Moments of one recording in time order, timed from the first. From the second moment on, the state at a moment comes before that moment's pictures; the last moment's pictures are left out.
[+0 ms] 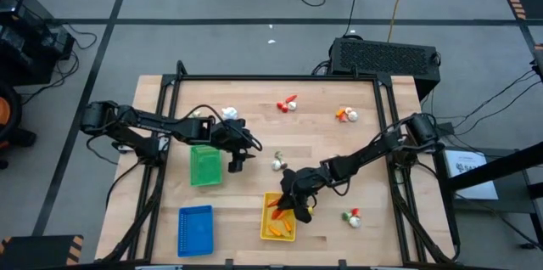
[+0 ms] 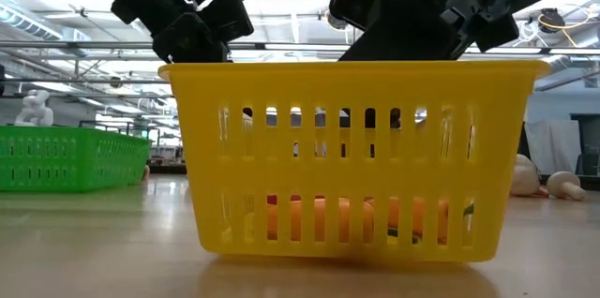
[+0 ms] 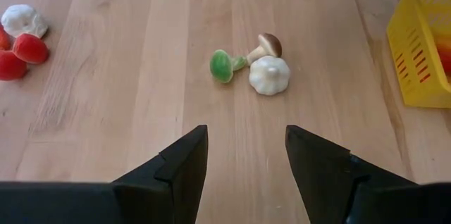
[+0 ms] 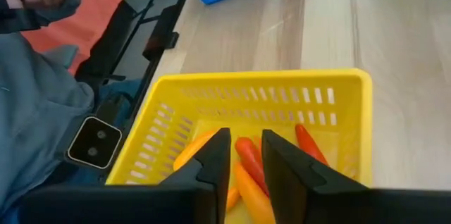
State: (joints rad) left arm 0.05 1.42 0.76 -0.12 0.06 0.07; right arm 0.30 1.83 0.88 0.41 -0.21 0.45
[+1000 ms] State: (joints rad) left arm 0.05 1.42 0.76 -0.12 0.06 0.09; right arm -0.09 1.19 0.88 -0.45 0.21 0.16
